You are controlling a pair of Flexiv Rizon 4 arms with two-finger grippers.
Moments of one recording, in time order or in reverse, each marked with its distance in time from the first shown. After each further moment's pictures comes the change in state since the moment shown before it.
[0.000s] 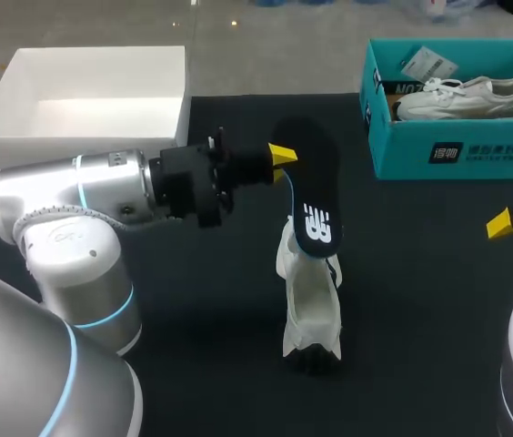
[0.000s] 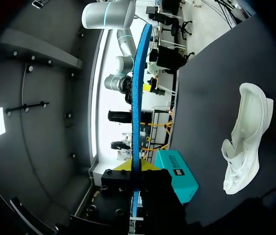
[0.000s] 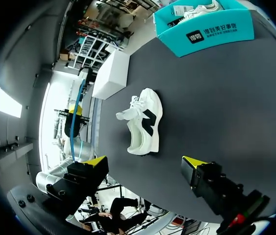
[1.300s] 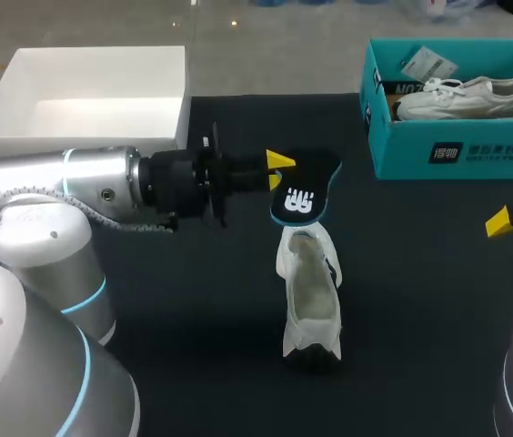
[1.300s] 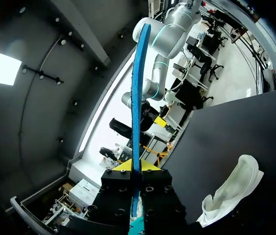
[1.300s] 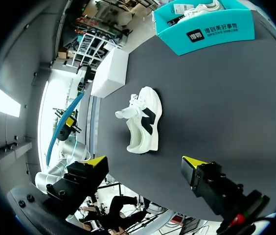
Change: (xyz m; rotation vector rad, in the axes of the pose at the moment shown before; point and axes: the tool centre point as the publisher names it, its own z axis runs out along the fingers) left arm -0.017 -0.046 -0.010 0.160 0.002 -0.429; right arm 0.001 0.001 -0.001 0.021 -0.012 0.003
